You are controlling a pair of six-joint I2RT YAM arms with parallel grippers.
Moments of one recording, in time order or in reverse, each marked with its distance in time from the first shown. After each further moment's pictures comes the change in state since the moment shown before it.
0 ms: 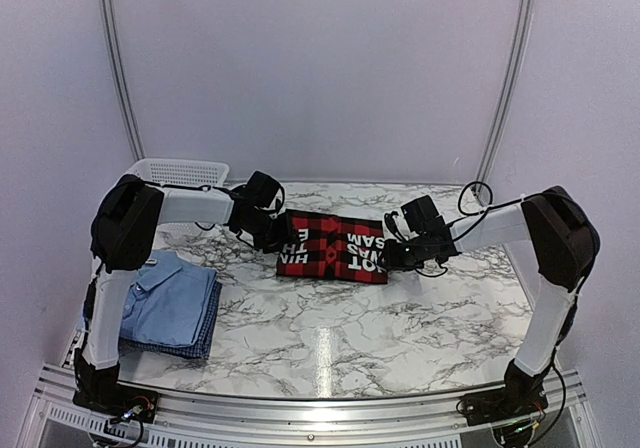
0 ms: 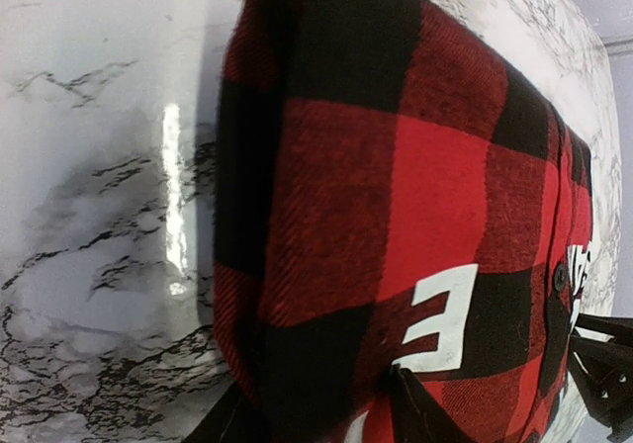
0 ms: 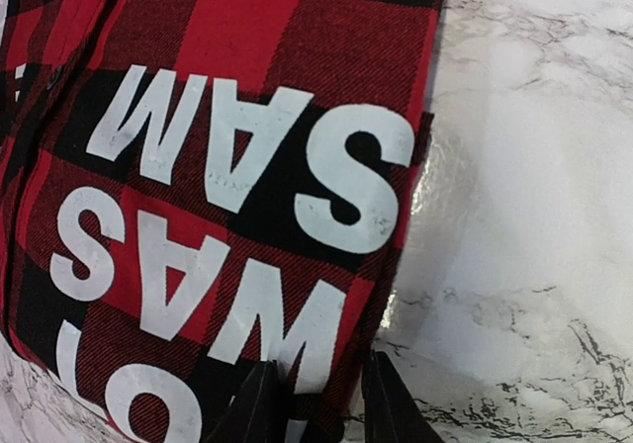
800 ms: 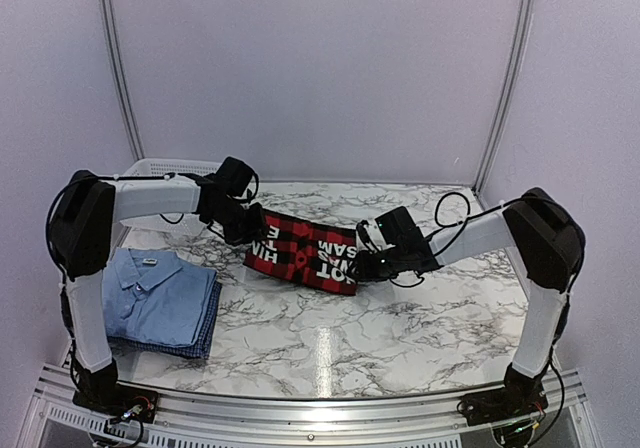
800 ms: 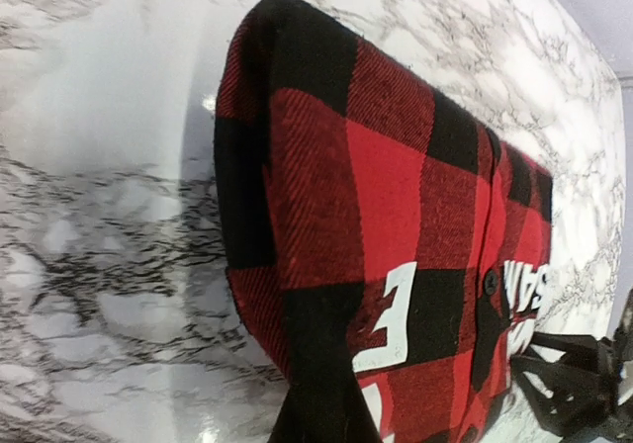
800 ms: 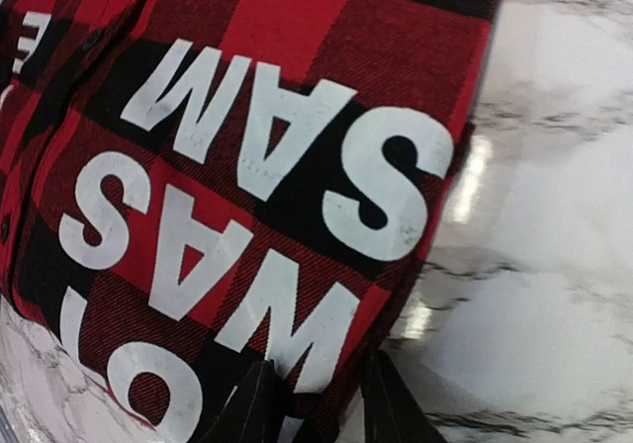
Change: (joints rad) left arm 0.031 -0.237 -0.162 -0.122 -0.087 -0.030; right arm 0.127 0.030 -0.017 0.112 -0.079 0.047
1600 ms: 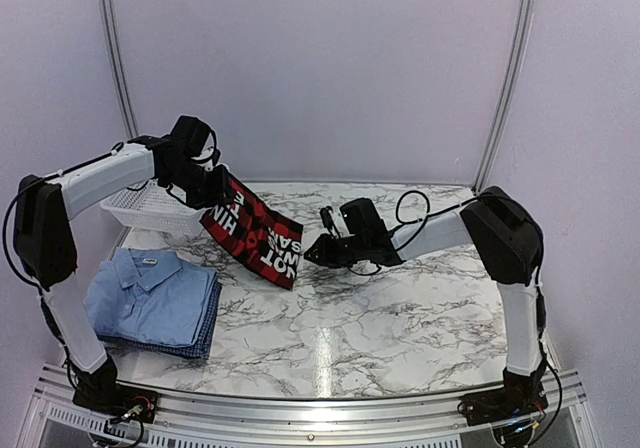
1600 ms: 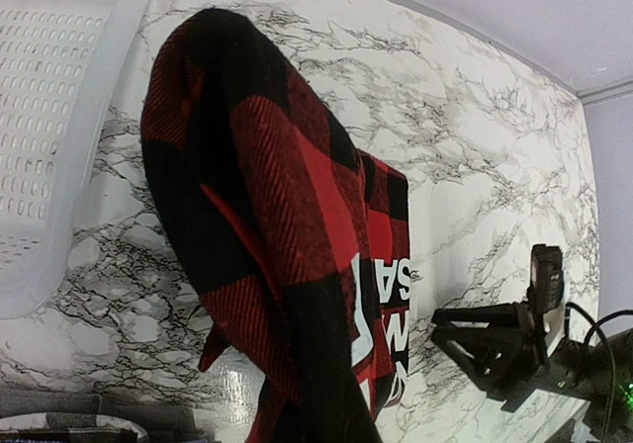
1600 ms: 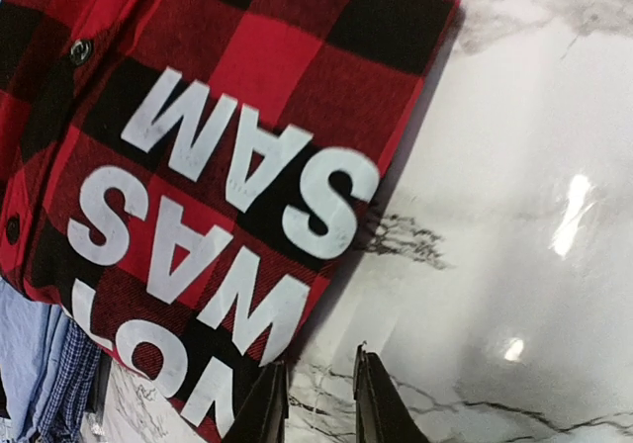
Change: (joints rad) left arm 0.174 -0.227 0.094 -0.248 0.034 0.243; right arm 0.140 0.277 0.315 0.169 -0.109 0.210
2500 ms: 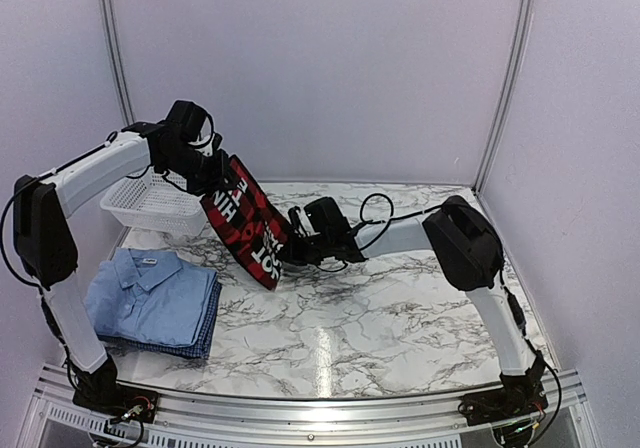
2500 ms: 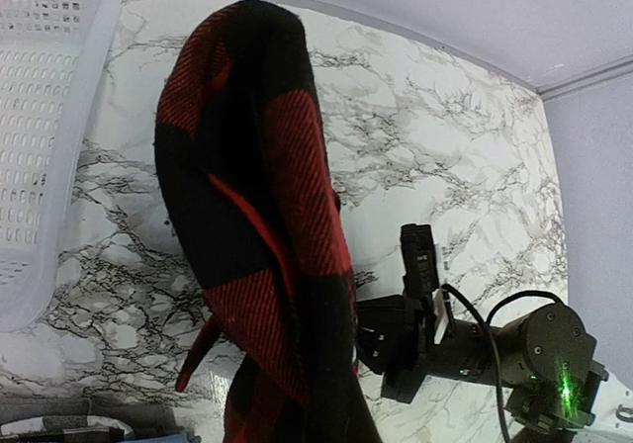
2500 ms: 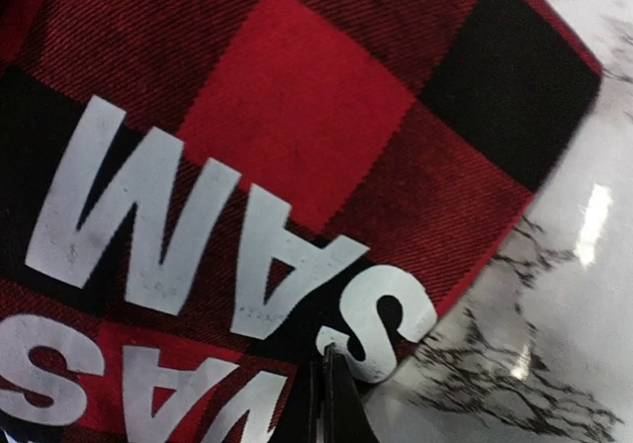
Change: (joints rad) left arm 0.009 0.006 0.111 -0.059 0.067 0.019; right arm 0.053 0.230 0.351 -0.110 0.007 0.036
